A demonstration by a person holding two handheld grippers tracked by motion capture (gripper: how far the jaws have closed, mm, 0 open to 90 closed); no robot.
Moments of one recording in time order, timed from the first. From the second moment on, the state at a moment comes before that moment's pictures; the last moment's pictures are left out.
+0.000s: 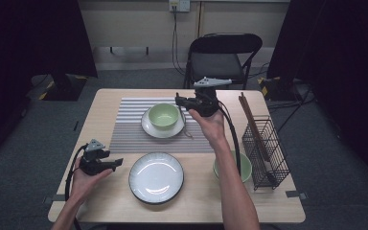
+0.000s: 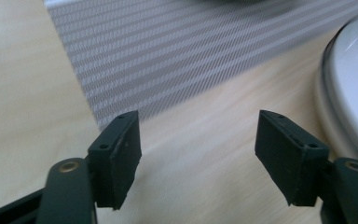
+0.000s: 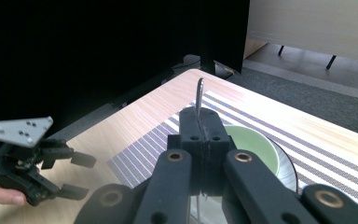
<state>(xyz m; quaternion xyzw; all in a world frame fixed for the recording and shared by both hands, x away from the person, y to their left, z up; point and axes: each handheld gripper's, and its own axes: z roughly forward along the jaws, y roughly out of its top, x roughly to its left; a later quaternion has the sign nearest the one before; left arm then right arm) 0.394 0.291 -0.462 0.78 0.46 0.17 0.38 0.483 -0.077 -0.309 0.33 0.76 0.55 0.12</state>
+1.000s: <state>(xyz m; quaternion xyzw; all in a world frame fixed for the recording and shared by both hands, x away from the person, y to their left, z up) 0.453 0.157 -0.362 0.77 0.30 0.11 0.55 0.469 -0.043 -0.314 0.29 0.76 0.57 0.10</state>
